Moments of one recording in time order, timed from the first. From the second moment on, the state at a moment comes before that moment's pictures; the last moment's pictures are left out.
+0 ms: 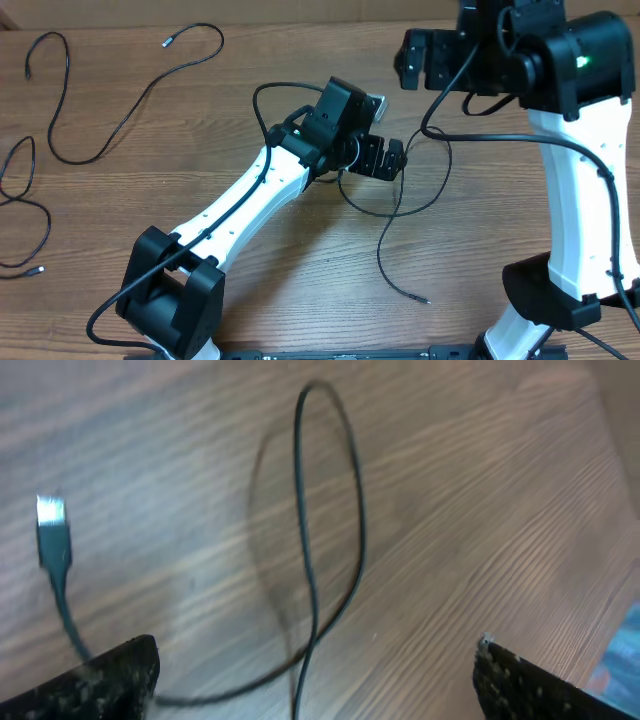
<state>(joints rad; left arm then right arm) -0.60 1.81 1.42 -0.51 0.39 -0.37 0.30 1.87 2.54 -1.61 -0.04 0.31</state>
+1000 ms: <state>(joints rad) -0.68 2.14 1.42 -0.08 0.52 -0.60 -0.13 1.87 2.54 -1.64 -0.05 0.31</state>
